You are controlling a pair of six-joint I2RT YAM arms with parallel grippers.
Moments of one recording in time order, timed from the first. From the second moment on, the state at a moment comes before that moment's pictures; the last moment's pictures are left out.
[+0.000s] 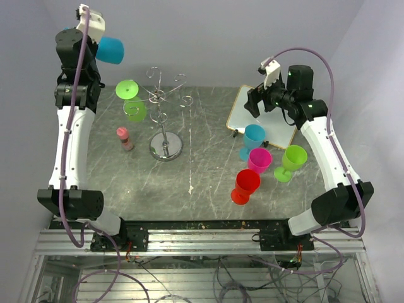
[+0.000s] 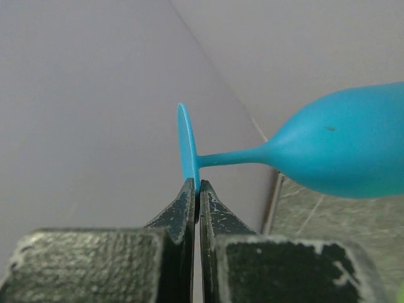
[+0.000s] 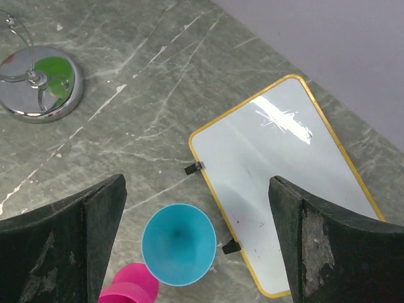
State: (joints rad) left arm -0.03 1.54 1.93 -0.37 -0.43 0.53; right arm 0.19 1.50 1.60 -0.58 -0.40 -0.36
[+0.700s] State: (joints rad) left arm -0.18 1.68 1.87 -0.30 -0.40 1.07; right arm 0.17 1.45 1.49 -0.52 -0.48 -0.35
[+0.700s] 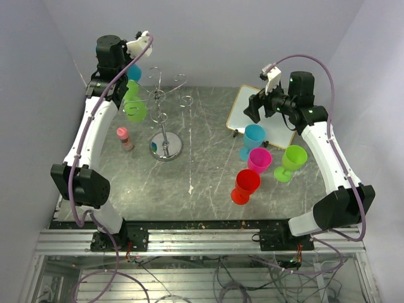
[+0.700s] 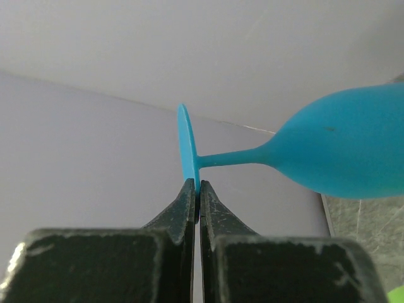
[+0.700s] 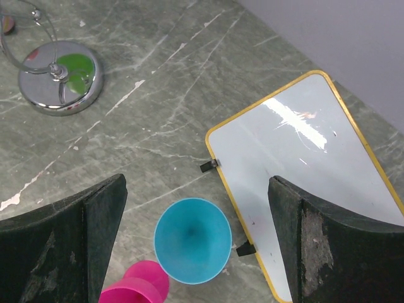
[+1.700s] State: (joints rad) left arm -0.29 1.66 1.80 -0.43 -0.20 1.25; right arm 0.15 1.44 1.44 -0.49 -0.51 -0.35
